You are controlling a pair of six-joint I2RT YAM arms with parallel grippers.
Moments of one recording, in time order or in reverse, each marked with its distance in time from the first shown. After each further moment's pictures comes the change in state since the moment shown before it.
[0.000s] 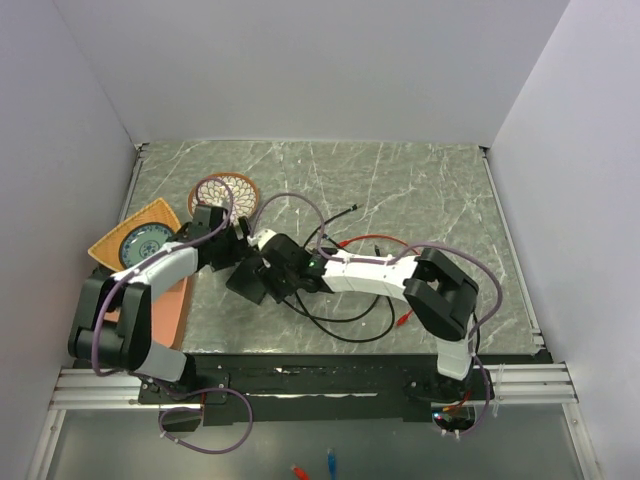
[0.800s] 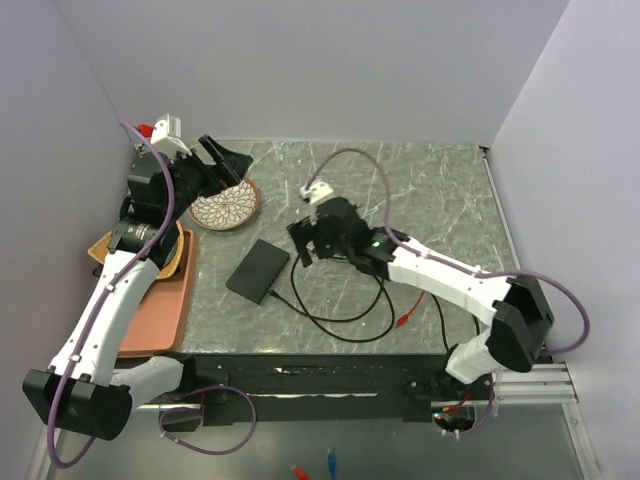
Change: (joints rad) left arm 0.002 -0.362 0.421 0.010 0.013 -0.055; right arm -0.150 -0.407 -0.107 -0.025 0.117 -0.034
